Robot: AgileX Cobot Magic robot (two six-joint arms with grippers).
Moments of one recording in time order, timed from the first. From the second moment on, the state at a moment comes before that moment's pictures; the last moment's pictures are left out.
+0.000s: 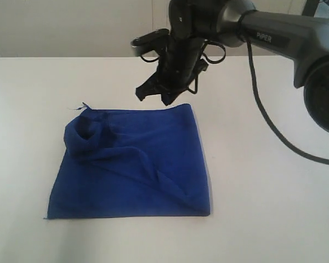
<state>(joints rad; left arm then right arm) -0.14 0.71 -0.66 0.24 0.92 -0.23 0.53 2.25 -1.97 0.04 1.02 -0.13</state>
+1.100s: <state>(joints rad) -0.14 0.71 -0.66 0.24 0.91 -0.23 0.38 2.38 -1.90 -0.33 1.19 -0.04</state>
